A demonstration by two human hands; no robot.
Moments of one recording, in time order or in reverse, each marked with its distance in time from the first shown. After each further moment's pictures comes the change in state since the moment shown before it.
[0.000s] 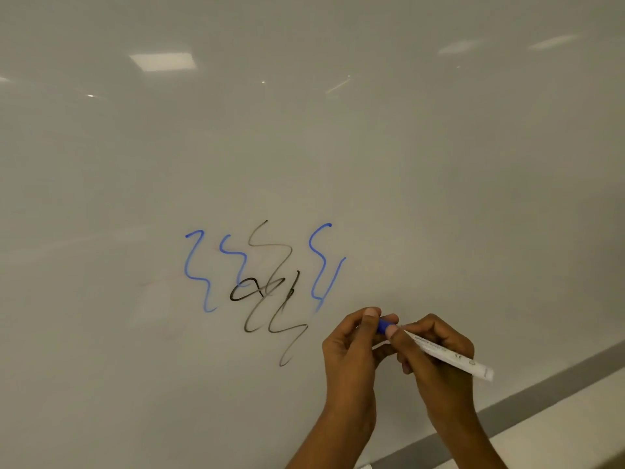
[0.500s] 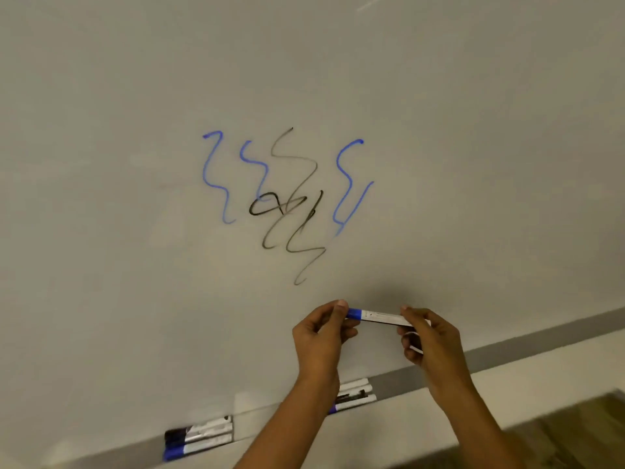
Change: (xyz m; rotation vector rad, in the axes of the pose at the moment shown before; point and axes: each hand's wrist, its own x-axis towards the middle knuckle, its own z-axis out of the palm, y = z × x) left_hand -0.012 -0.069 -0.093 -0.048 0.353 -0.163; right_hand -0.034 0.061 -0.015 -0.037 -0.033 0.515
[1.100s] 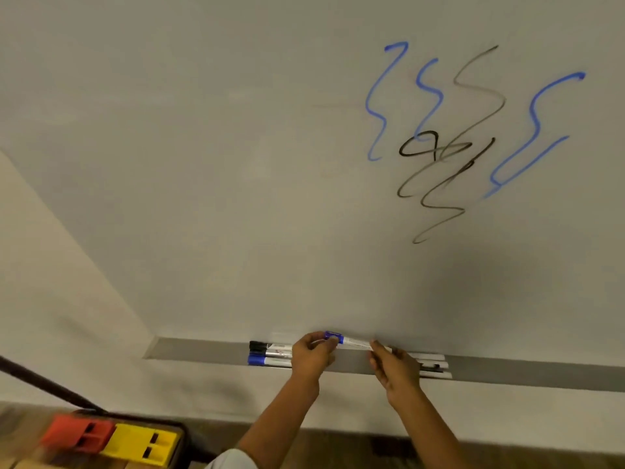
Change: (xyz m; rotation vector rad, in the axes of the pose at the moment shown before) left_hand 0.048 -0.078 -0.214 0.207 0.348 -0.294; right_hand -0.009 0.197 0.110 -0.023 0.000 0.594
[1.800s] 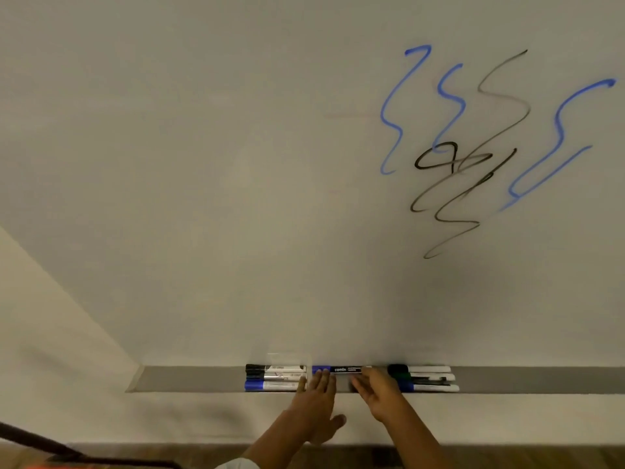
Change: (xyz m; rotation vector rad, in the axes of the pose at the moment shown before) left_hand 0.044 -0.037 -0.033 1.875 -0.619 0.424; right_hand 0.059 0.044 0.028 0.113 0.029 0.210
